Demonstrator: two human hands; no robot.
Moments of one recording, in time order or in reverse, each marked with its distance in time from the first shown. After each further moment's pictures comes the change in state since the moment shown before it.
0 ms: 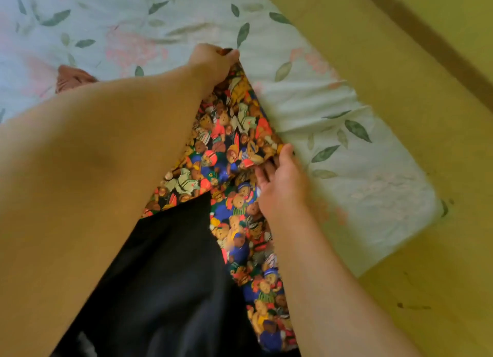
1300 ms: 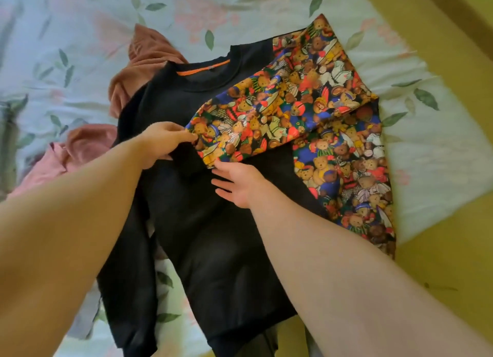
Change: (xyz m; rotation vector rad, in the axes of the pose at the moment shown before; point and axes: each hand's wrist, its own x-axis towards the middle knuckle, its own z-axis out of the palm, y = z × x) left_hand -0.161 -0.284 -0.150 -0.081 -0.166 -0.328; right_hand -0.068 0.189 0.066 -0.575 -0.318 0.462
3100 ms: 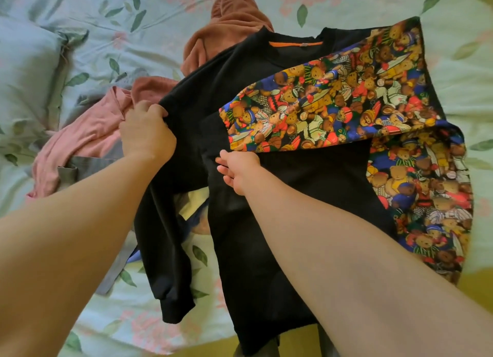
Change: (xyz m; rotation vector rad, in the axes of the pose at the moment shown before) left_hand -0.033 -0.153 -0.079 0.472 0.631 0.155; right_hand 0.080 0.078 0.127 -0.325 0.106 -0.078
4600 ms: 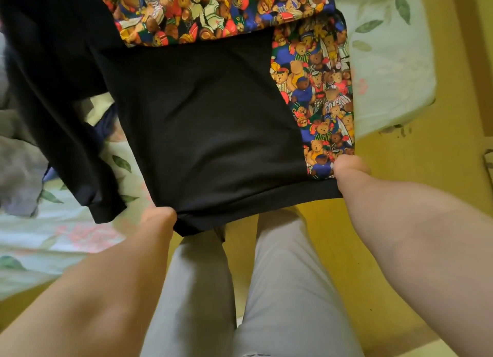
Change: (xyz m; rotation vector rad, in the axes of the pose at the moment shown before) left_hand -0.368 0.037 0.158 -0.384 -0.759 -1.103; right_hand -0.166 0.138 -0.420 -0.894 0.977 0.338
